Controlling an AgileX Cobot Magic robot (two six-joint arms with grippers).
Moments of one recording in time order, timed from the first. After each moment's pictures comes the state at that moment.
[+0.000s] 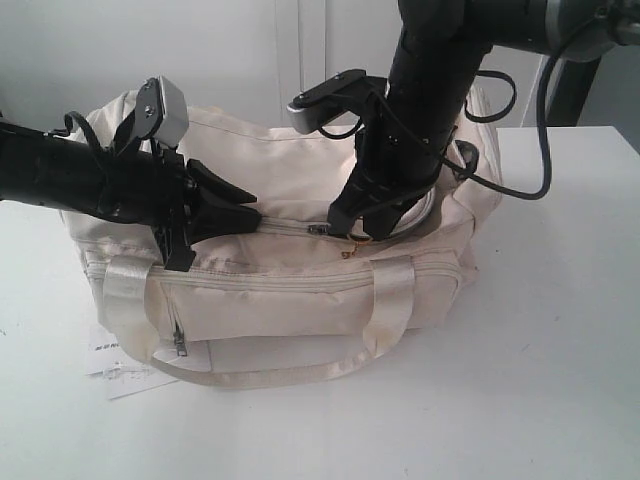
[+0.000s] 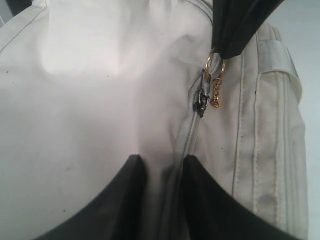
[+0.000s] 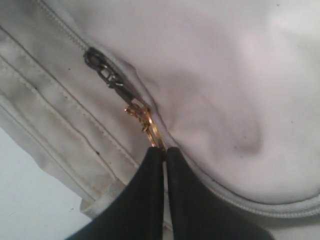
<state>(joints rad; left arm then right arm) -0.11 1.74 -1.04 -1.46 0.90 2.10 0.38 1.86 -1.63 0.07 1.21 -0.40</state>
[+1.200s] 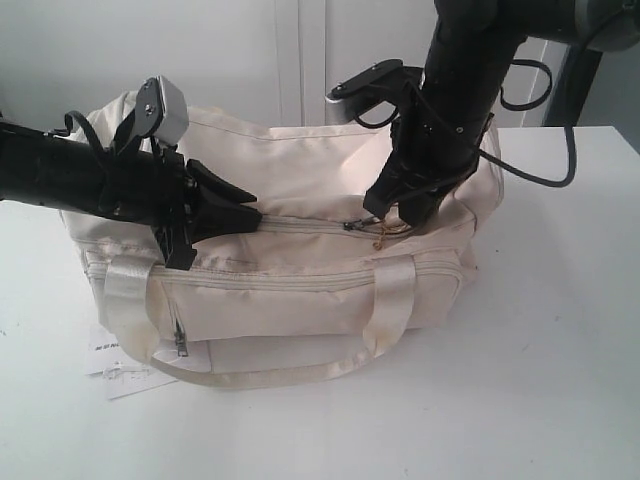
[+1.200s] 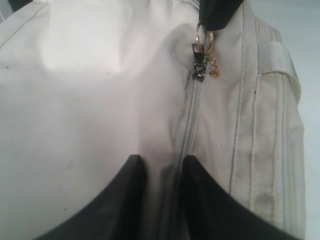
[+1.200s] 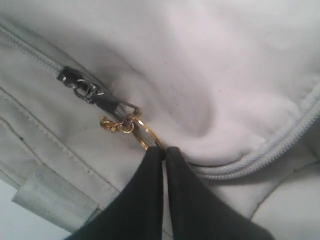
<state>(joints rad) -0.11 1.74 -1.04 -1.46 0.90 2.08 0.30 1.86 -1.63 0.02 1.21 -0.40</state>
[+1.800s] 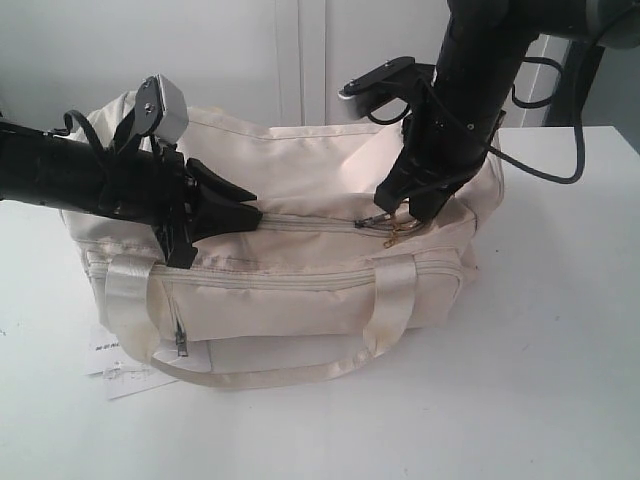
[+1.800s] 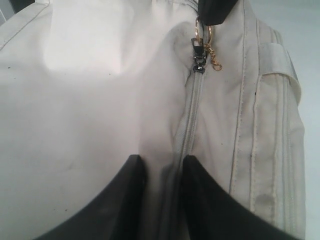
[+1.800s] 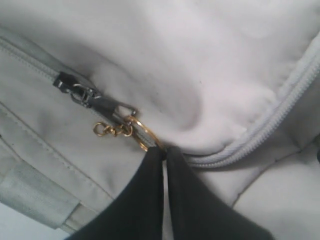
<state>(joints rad) -0.11 1.74 -1.04 -1.46 0.90 2.08 0.28 1.86 -1.63 0.02 1.21 -0.40</state>
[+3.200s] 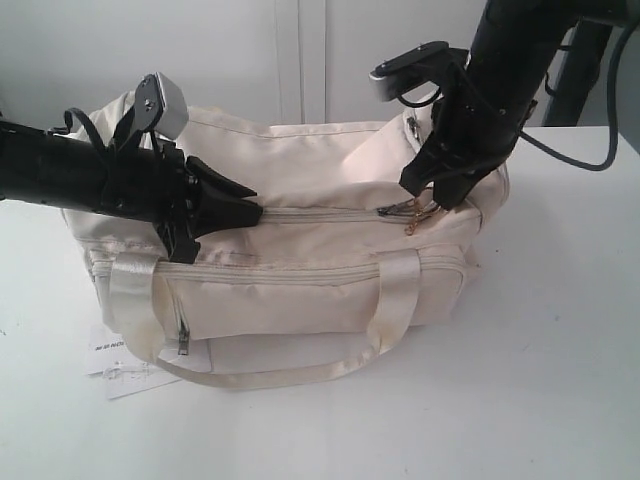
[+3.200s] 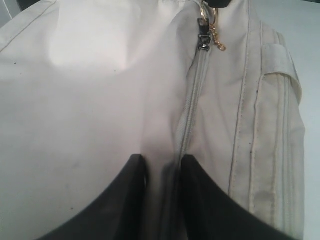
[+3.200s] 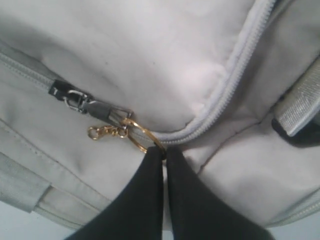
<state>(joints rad) -0.11 1.74 -1.04 -1.48 0.89 2.06 0.20 1.84 -1.63 0.03 1.22 -0.40</state>
